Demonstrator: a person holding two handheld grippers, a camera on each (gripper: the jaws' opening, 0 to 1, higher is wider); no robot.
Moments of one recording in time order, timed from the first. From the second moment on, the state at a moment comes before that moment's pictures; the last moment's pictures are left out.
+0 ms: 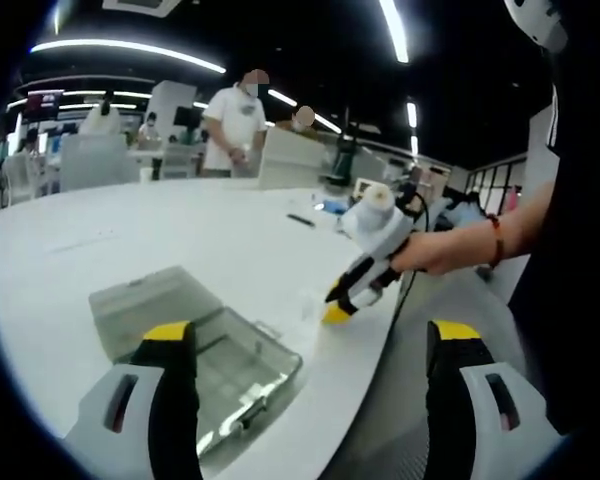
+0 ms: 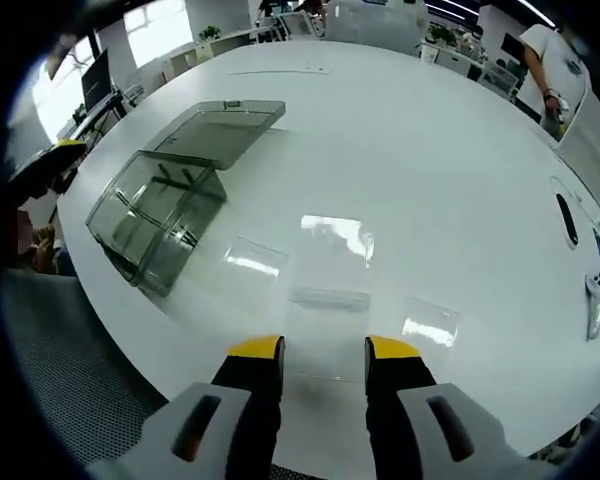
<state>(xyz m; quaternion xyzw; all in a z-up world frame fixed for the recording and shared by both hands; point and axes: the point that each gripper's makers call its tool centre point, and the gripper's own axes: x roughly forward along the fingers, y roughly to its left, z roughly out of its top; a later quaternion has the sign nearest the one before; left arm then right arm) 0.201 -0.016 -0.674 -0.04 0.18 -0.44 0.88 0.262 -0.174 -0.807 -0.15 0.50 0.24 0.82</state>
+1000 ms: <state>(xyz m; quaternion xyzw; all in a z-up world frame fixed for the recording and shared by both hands) 0.206 -0.027 -0.673 -0.06 0.18 -0.43 0.88 0.258 -0.132 -0.754 -0.14 0.42 0.32 0.84</state>
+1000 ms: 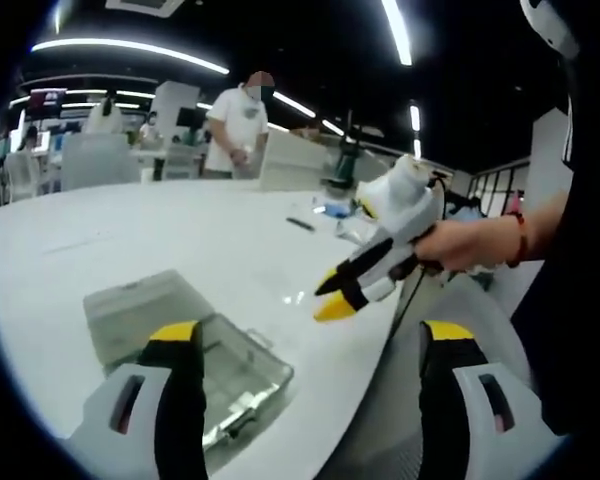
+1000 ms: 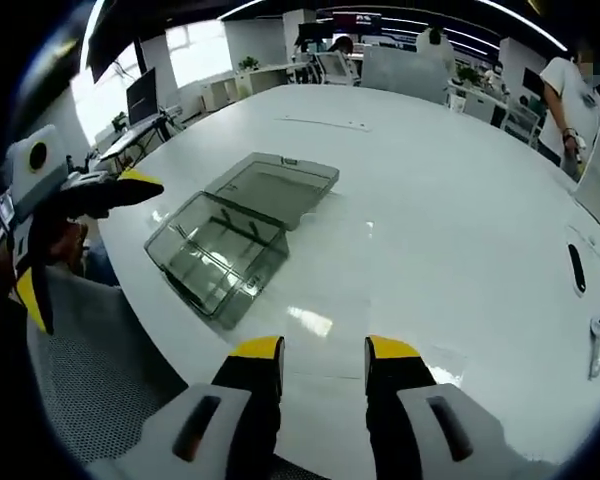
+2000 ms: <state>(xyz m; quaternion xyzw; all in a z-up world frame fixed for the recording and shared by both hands) 0.230 -0.021 -0.655 -0.19 0.17 -0.36 0.90 0.236 -0.089 -0.713 -0.10 0.37 0.39 0.84</state>
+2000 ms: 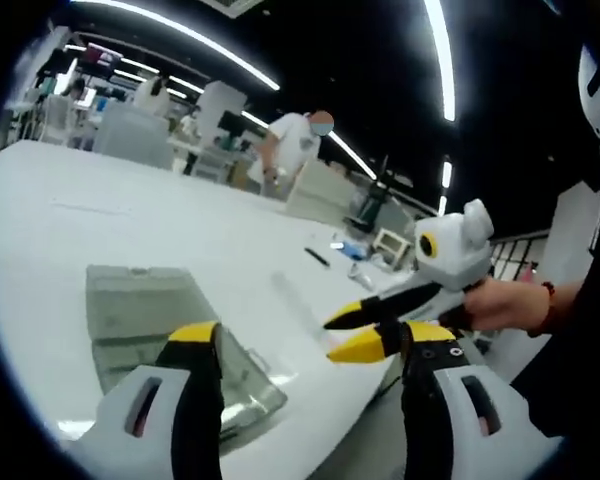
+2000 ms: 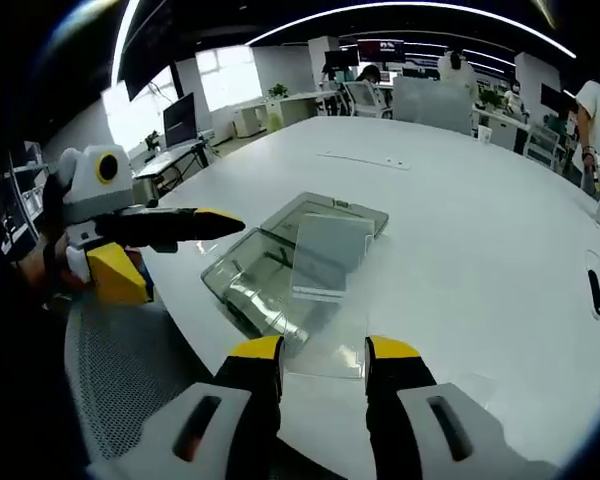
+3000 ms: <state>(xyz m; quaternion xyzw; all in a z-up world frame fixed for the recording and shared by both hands) 0.249 -0.001 -0.656 -0.31 0.19 -0.29 0.88 0.221 -0.058 -0.694 -0.13 0.33 0.43 0.83</state>
